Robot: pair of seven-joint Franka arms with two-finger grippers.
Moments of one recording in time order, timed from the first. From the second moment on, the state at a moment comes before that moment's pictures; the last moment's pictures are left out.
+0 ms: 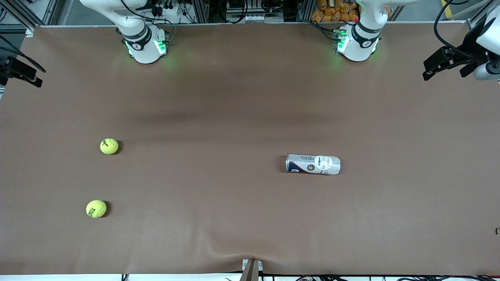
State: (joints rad) left arm -0.02 -0.12 -0.09 -1.58 0.01 1.44 -0.18; right arm 0.02 -0.08 -0.13 -1.56 0.00 1.38 -0.03
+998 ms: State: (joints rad) left arm -0.07 0.06 -0.17 -1.58 0.04 1.44 -0.18; right arm 0.02 -0.08 -0.13 -1.56 0.01 1.36 -0.05
